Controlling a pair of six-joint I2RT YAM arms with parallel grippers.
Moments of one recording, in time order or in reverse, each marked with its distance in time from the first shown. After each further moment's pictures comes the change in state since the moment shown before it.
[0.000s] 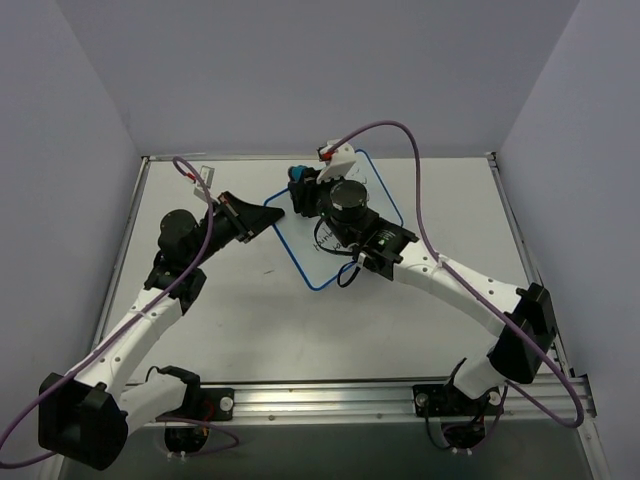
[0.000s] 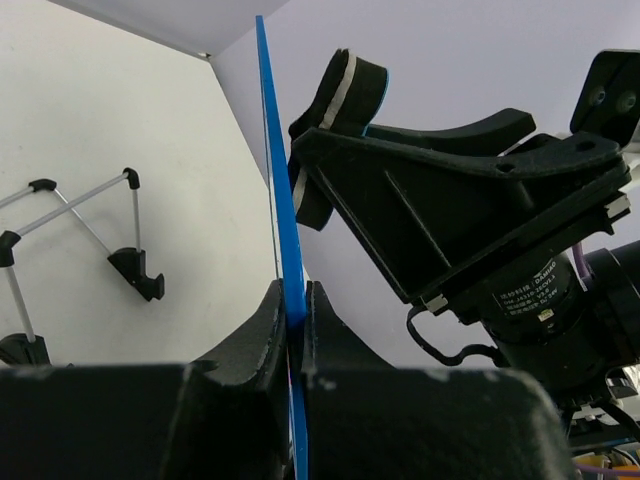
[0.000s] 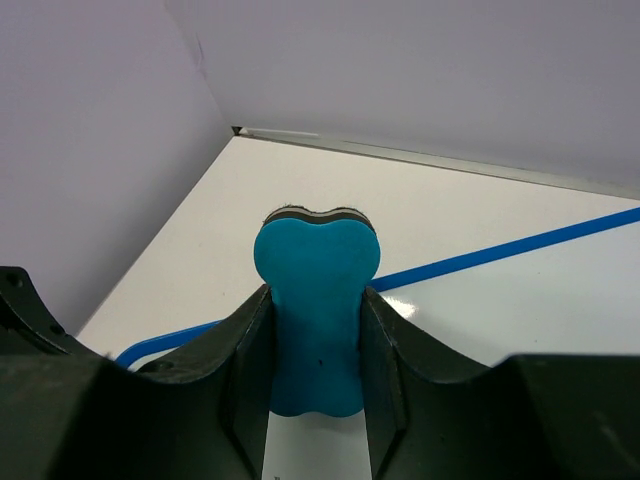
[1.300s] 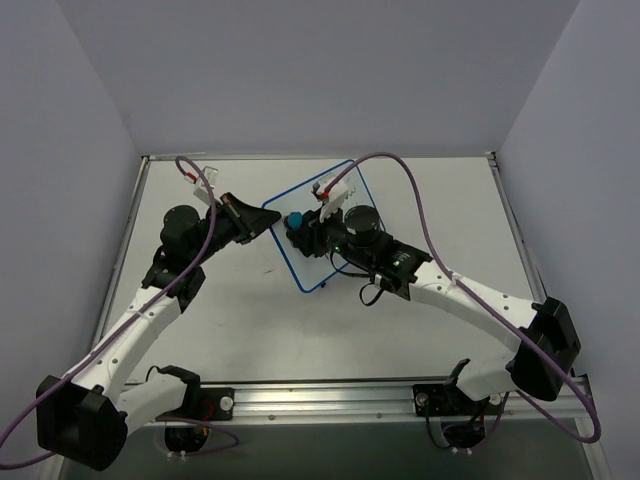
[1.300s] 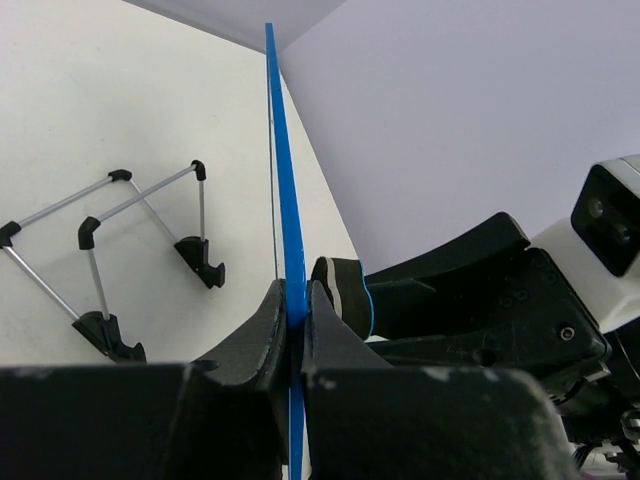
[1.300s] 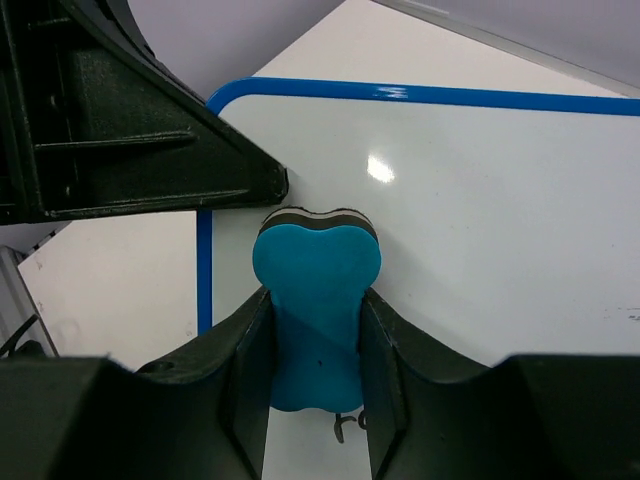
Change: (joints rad) left arm -0.007 -0.006 0.039 -0.167 -0.067 0.131; right arm -0.019 -0.136 -0.259 -0.007 -0.383 -0.065
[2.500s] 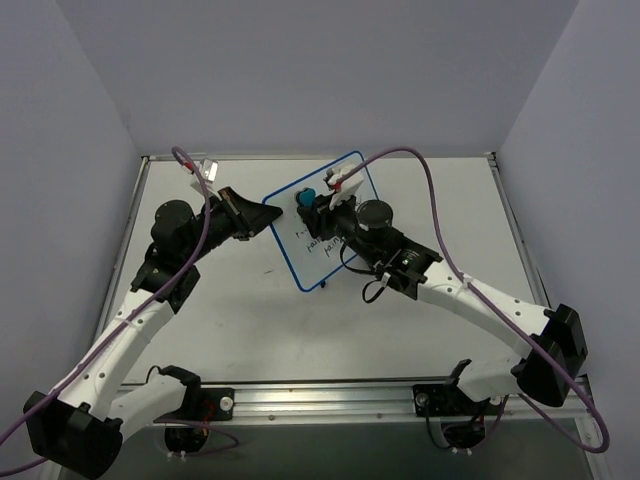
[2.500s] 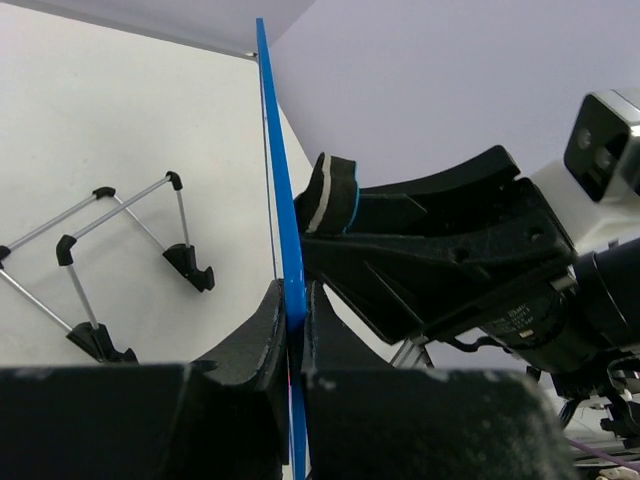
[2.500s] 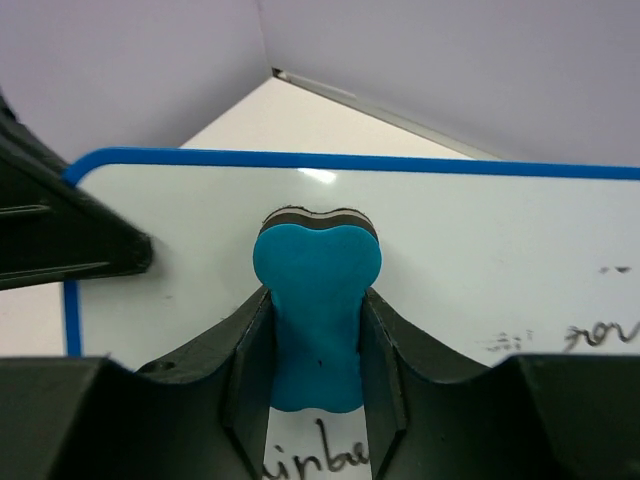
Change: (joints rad) left arm -0.039 -0.047 0.111 -0.117 0.010 0.082; right arm -0.006 -0.045 0.030 0.060 0.162 -0.108
